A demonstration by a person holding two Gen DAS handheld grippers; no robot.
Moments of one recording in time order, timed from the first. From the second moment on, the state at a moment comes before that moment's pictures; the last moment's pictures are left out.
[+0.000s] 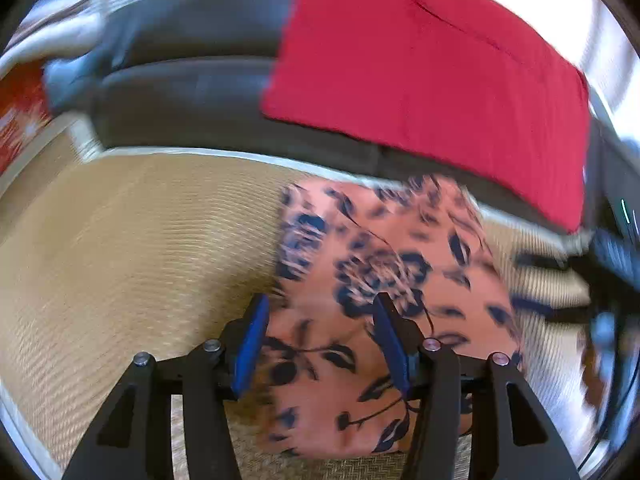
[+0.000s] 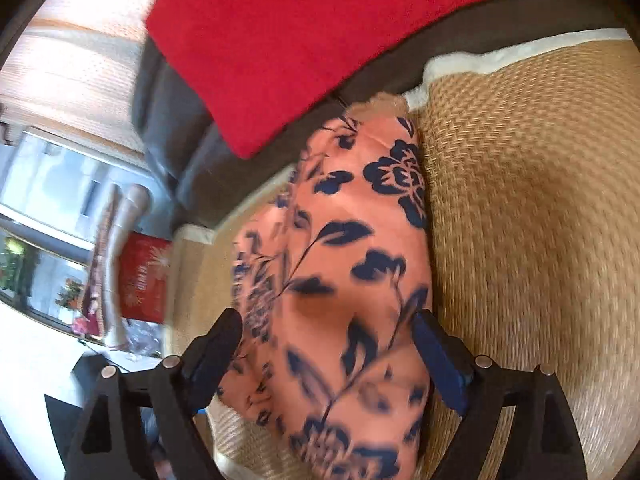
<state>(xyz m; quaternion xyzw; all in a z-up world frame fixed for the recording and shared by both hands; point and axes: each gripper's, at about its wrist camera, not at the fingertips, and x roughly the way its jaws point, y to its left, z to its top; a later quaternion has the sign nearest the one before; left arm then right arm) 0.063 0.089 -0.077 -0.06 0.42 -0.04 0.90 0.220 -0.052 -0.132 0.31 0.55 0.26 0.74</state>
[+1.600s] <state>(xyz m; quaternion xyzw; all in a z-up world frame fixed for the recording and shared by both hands) 0.037 0.128 -0.111 -0.10 0.48 -0.06 0.87 0.210 -0.010 -0.156 0.27 0.58 0.27 0.72</state>
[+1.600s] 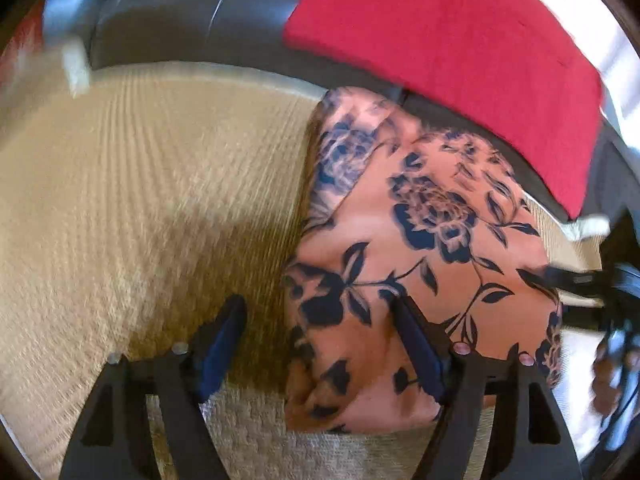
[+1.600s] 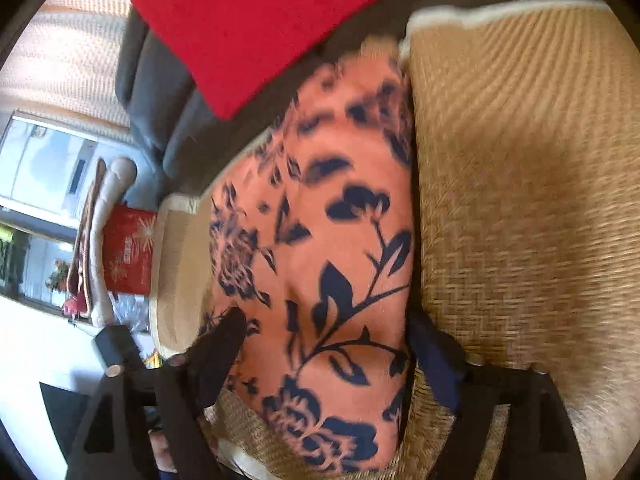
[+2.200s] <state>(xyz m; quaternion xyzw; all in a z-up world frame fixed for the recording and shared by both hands) 0.036 0.119 -0.110 -0.09 0.48 -0.06 0.87 0.222 0.040 -0.149 0.19 0.58 0.24 0.75</state>
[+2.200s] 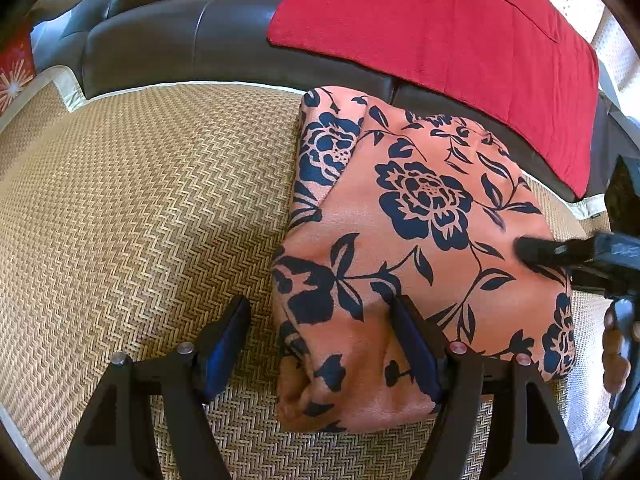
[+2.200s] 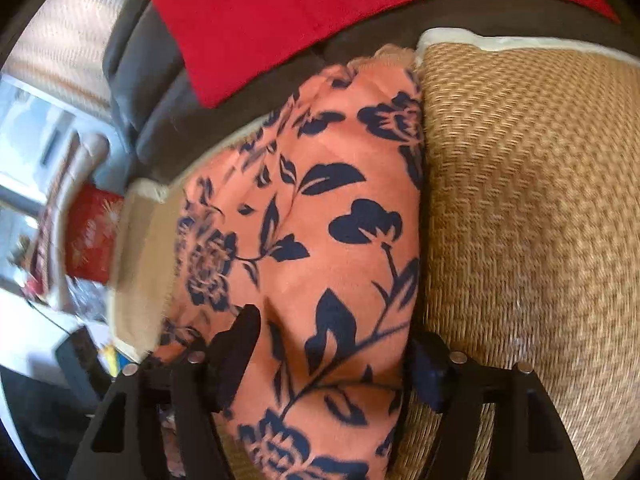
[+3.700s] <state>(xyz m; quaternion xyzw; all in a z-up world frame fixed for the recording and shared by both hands) 0.110 -0.023 -0.091 -0.11 0.50 -0.16 0.84 0.203 -0.102 -0.062 0.23 0.44 0.26 0.83</state>
